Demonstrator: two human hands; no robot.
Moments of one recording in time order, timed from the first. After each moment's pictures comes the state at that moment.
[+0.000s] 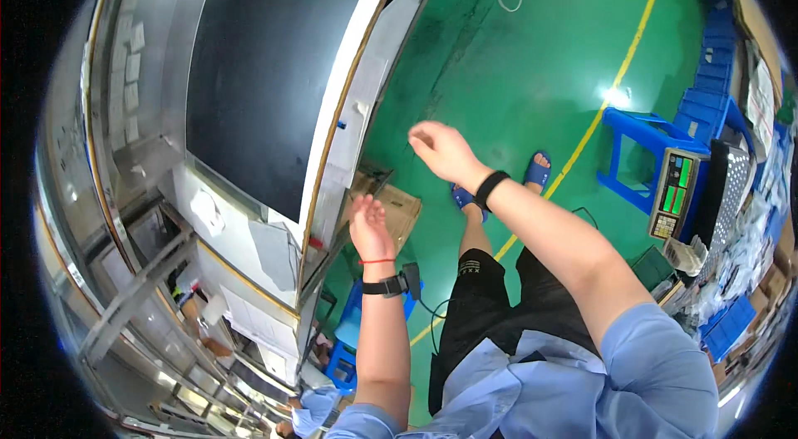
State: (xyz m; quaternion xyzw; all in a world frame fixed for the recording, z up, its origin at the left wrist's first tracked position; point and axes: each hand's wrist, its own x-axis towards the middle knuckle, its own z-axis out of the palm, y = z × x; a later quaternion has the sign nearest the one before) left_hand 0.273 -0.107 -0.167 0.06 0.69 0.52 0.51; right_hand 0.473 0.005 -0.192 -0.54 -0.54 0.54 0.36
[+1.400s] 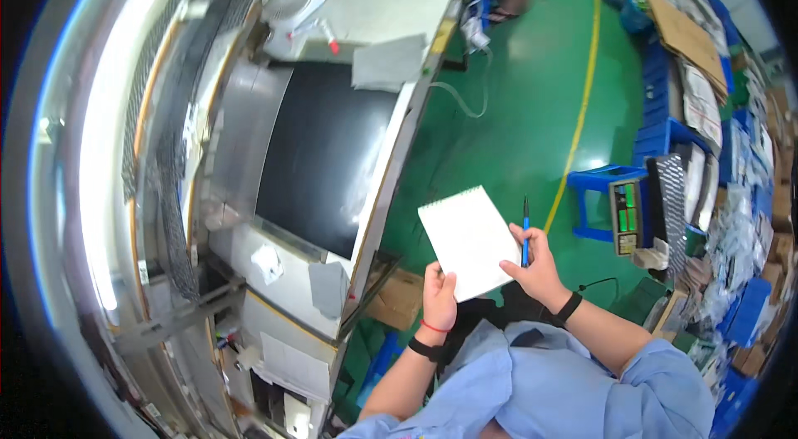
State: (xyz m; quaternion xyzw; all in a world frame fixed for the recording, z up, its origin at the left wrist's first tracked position) left_hand 0.399 -0.138 0.033 0.27 0.53 0.40 0.69; right_hand 0.608 -0.148 0.056 -0.60 -0.31 0.57 0.47
